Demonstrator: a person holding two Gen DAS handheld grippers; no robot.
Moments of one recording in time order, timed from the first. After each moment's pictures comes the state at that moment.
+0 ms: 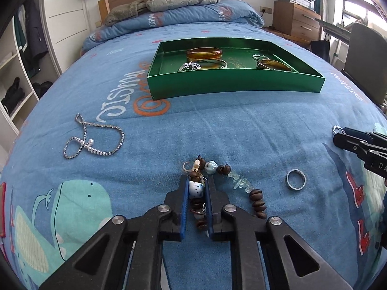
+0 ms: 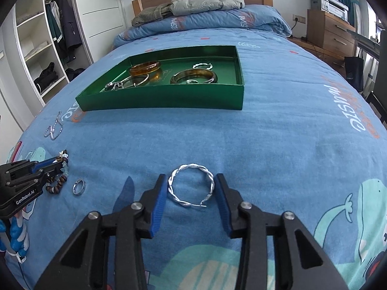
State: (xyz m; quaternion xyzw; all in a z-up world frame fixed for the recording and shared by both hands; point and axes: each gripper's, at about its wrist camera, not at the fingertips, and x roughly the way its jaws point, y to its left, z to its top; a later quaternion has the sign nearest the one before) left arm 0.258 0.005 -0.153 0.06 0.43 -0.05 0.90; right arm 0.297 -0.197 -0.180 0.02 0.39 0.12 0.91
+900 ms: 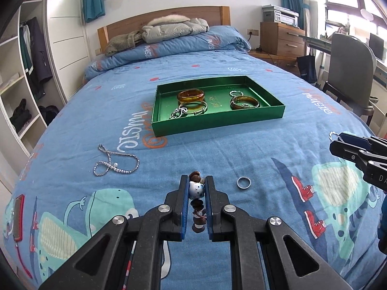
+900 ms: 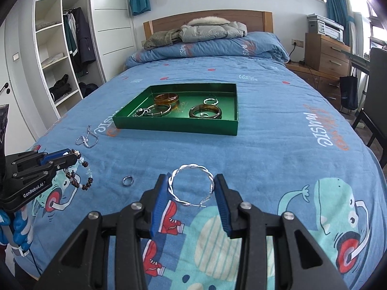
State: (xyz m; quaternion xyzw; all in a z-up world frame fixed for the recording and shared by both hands) left arm 0.191 -0.009 -0.075 0.07 0.35 -0.07 0.93; right arm 0.210 -0.202 -0.106 0.01 0.33 0.13 0.94
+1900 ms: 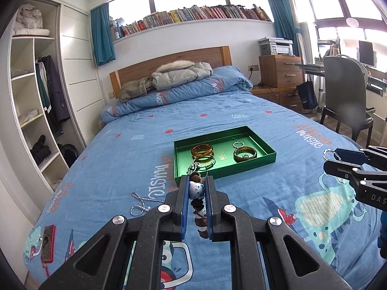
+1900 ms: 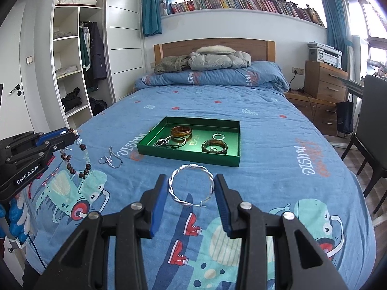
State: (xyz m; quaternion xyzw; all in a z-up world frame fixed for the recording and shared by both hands) left arm 0.135 -0.015 0.016 0.11 0.23 -0.05 0.97; right arm 0.150 -0.191 -0.034 0.00 0.25 0.14 0.96
